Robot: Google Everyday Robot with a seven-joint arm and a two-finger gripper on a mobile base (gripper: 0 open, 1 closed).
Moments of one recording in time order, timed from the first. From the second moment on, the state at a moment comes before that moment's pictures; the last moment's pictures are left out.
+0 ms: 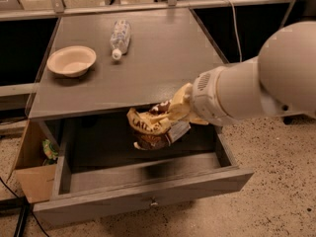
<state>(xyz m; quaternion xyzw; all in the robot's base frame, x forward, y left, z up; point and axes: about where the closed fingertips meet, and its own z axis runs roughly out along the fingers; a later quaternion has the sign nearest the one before) 0.450 -0.042 0.898 -0.91 0.15 -0.22 0.31</state>
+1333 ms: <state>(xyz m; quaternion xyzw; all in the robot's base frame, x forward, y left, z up) 0.492 -0.073 1.041 -0.87 0.21 -0.29 0.34</state>
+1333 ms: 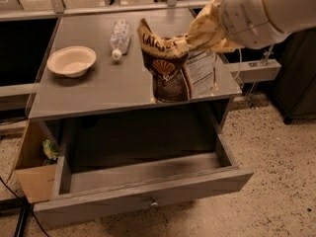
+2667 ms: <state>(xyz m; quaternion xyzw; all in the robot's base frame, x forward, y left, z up) 0.587 -0.045 1.009 -0.85 0.13 -0.30 0.41</state>
